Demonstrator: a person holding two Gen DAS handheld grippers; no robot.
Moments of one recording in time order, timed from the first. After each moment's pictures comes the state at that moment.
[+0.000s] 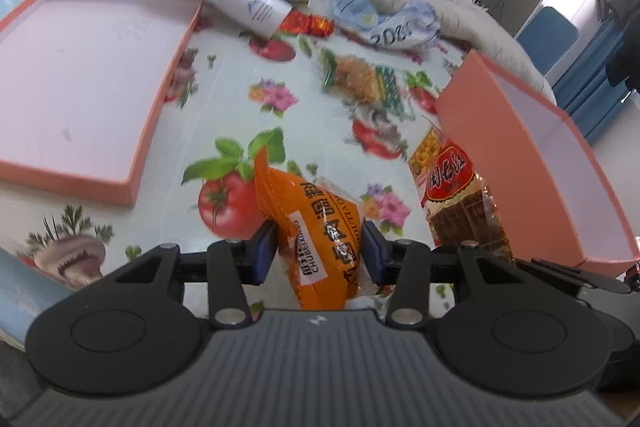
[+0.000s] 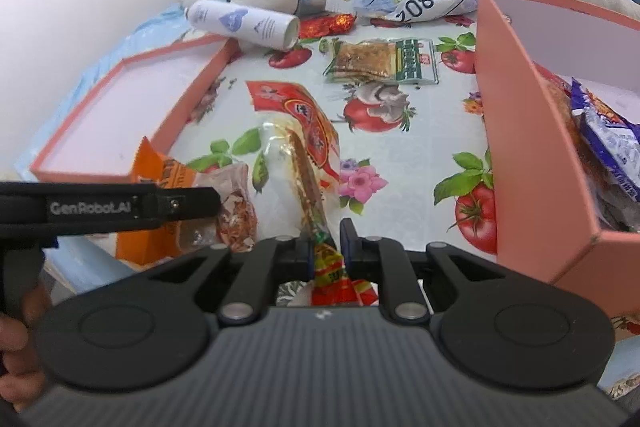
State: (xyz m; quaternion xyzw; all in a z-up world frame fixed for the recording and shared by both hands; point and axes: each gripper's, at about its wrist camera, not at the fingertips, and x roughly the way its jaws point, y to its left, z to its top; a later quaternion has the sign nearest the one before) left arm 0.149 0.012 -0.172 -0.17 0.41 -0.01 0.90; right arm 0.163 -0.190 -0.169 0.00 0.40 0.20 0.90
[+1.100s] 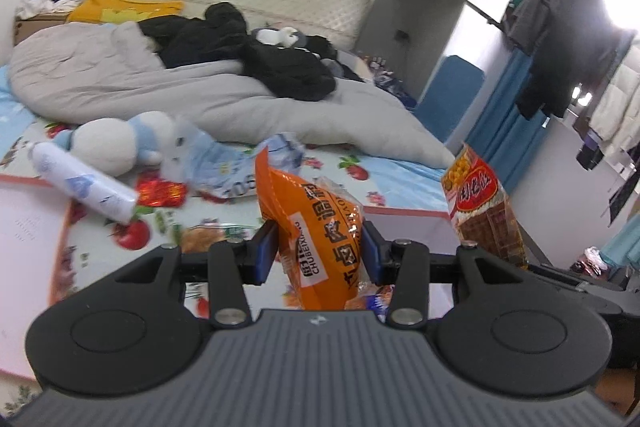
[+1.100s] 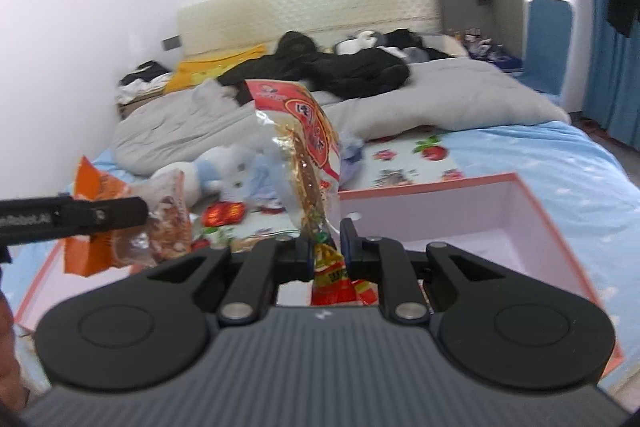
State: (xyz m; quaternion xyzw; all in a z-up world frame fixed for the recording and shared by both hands) left arm 0.221 -0.105 0.016 -0.13 0.28 -0.11 0.94; right arm 0.213 -0.331 -0.011 0.04 0.27 0.08 0.96
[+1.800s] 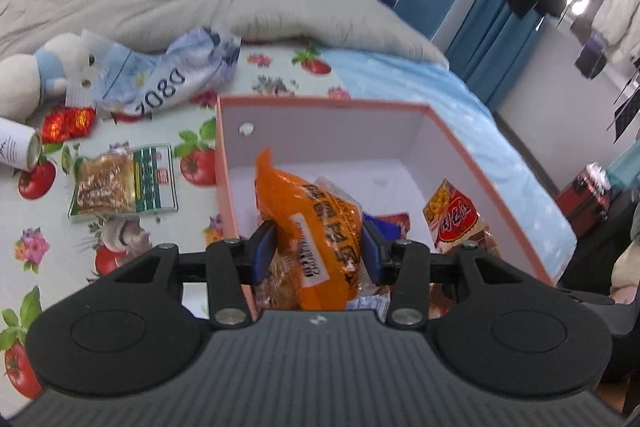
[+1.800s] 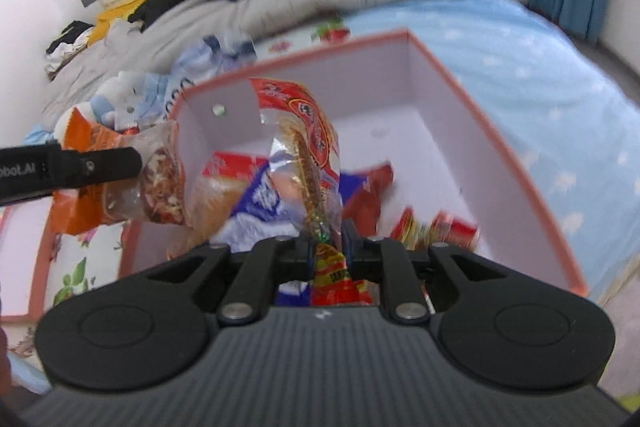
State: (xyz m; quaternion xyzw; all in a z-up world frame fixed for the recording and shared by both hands) left arm 0.298 -0.232 -0.083 -0.07 0.41 -0.15 0.90; right arm 0.239 -0.427 -0.121 0.11 0.42 0.01 0.90
